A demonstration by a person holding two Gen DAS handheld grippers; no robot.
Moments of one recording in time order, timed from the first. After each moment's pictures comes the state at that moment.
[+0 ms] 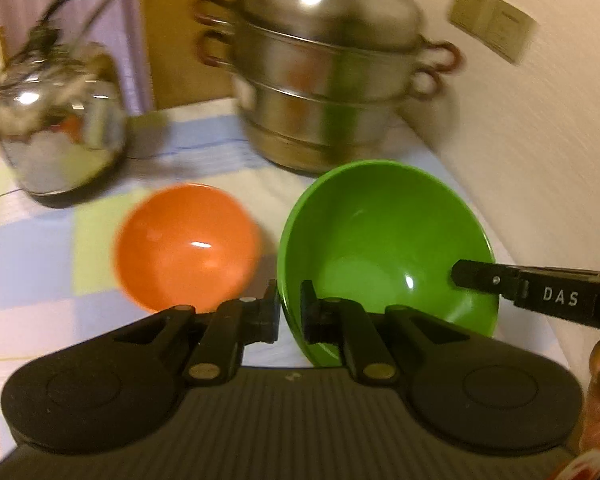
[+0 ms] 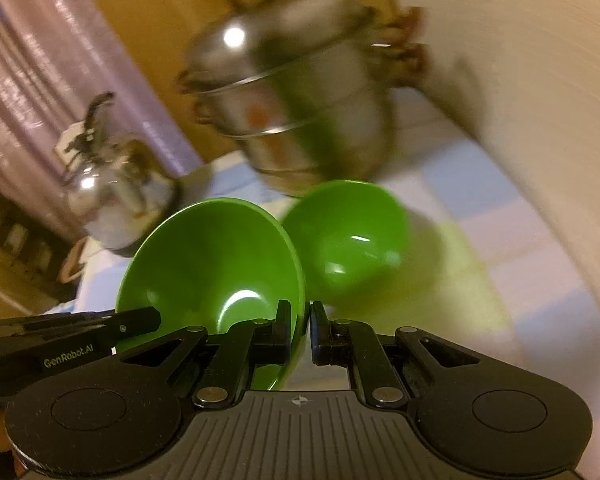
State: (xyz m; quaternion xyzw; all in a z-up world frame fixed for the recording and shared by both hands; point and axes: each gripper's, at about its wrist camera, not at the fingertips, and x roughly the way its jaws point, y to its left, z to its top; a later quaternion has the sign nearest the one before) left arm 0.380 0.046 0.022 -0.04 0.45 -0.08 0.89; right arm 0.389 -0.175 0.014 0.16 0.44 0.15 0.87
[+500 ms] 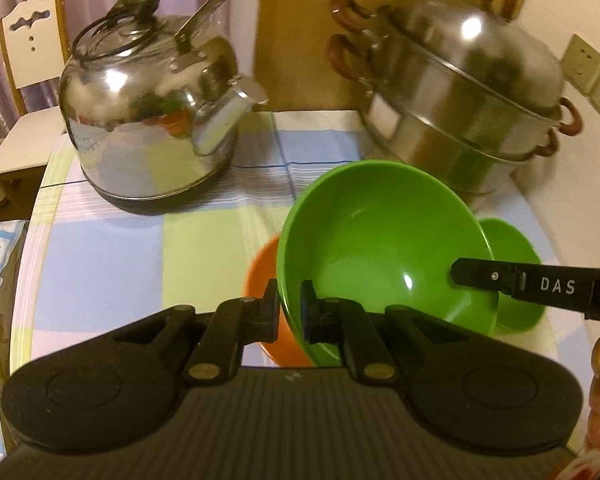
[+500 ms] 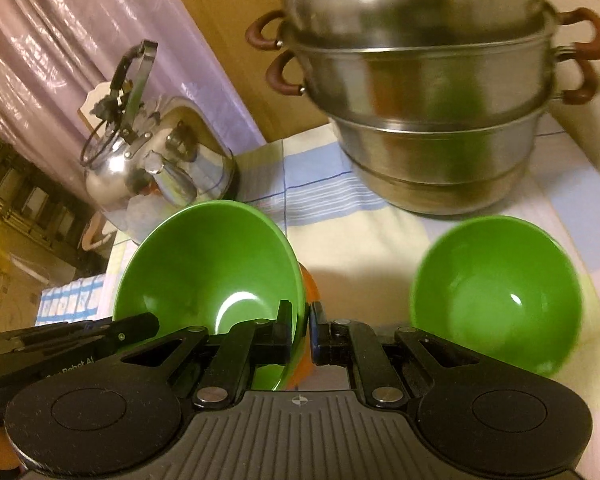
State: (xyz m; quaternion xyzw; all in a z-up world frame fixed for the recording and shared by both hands) left arm 0.442 0.159 -0.001 -0.07 0.46 -0.01 0.89; right arm 0.491 -0.061 -0.010 0.14 0.47 0.21 0.85
